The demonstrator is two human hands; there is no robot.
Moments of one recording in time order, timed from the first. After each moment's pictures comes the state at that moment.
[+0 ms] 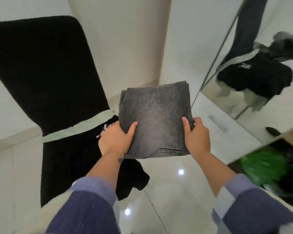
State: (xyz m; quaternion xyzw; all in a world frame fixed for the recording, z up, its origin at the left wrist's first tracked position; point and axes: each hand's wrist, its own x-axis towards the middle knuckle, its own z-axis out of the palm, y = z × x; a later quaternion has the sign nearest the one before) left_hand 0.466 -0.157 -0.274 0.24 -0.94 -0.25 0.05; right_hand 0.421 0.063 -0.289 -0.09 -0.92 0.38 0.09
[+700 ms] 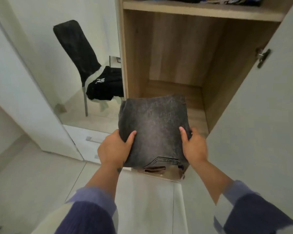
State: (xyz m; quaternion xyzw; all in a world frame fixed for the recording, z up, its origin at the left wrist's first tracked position) left_hand 0.462 0.290 -0.224 -0.16 -0.95 -0.27 0.01; right_hand 0.588 0.476 -0.231 -0.43 -0.82 0.29 0.25
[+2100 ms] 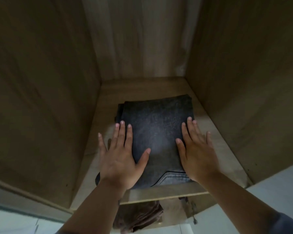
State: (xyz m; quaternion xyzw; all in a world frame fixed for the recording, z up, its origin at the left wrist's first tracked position) left_hand 0.262 0.568 -0.400 -0.47 -0.88 -0.09 0.06; right_hand 0.422 0.703 -0.405 -0.42 -0.90 0.02 0.10
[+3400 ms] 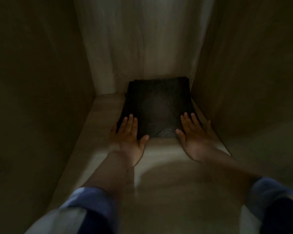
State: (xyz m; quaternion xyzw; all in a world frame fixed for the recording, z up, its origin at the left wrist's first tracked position) left_hand 0.187 0.703 -0.420 -0.47 -0.88 -0.06 -0.01; right_hand 0.349 0.843 -0.419 -0.42 -0.91 0.03 0.01
